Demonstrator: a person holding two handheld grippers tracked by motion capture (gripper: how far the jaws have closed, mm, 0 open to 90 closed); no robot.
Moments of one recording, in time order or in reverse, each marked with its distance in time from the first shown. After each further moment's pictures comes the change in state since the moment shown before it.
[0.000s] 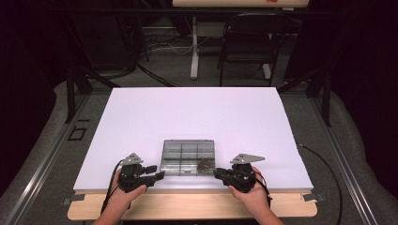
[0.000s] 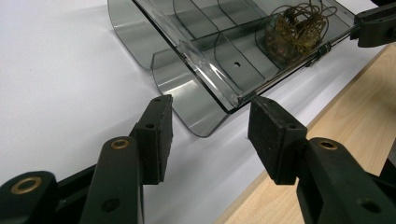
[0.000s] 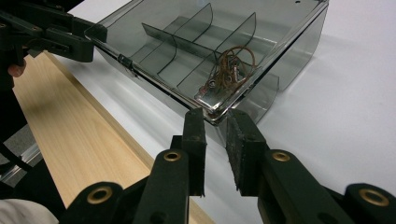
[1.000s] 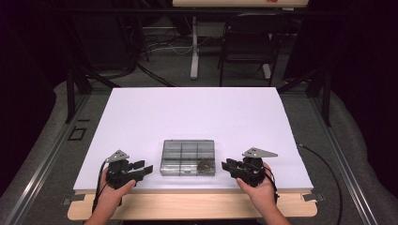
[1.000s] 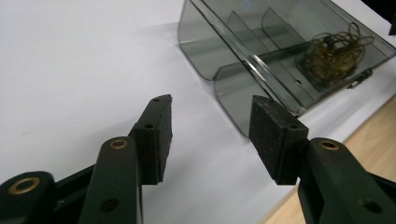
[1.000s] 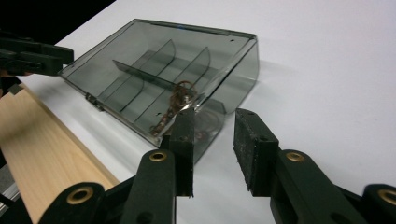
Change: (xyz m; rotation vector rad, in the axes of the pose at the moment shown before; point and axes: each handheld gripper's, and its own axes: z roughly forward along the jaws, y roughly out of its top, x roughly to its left) left arm 0.030 -0.002 -0.023 -0.072 0.089 -0.072; right arm -0.024 0.007 -0.018 -0.101 -0.071 0.068
